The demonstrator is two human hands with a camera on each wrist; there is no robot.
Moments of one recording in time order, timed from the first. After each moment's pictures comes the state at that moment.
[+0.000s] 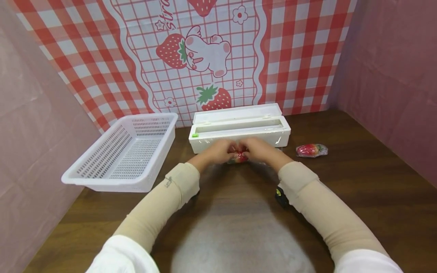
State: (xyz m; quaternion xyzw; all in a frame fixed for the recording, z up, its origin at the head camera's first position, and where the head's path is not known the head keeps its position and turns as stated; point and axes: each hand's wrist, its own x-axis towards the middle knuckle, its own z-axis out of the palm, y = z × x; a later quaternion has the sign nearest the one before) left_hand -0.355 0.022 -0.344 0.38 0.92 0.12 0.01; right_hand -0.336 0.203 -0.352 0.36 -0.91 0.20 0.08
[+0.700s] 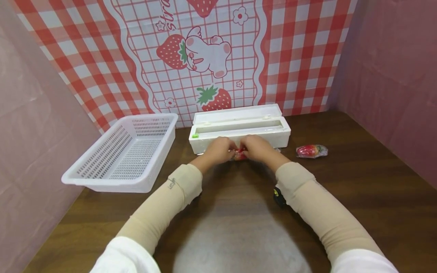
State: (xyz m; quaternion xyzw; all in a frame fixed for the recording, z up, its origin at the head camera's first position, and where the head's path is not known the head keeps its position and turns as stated) left_hand -0.353 0.027 -0.345 0.33 0.94 0.07 -0.07; right_hand -0.341 0.197 -0.350 0.31 -0.93 0.15 0.10
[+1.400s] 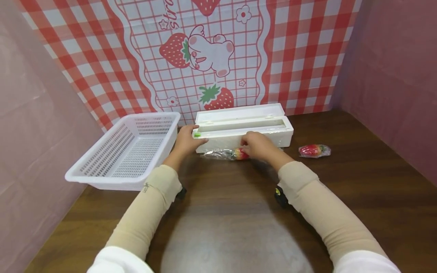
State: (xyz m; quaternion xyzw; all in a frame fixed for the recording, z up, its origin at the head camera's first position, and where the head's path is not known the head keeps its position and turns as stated) left_hand -0.372 -0.069 -0.337 0.11 0.92 0.34 -0.13; right_hand -0.340 0.195 -0.343 0.29 -0.94 0.17 0.11
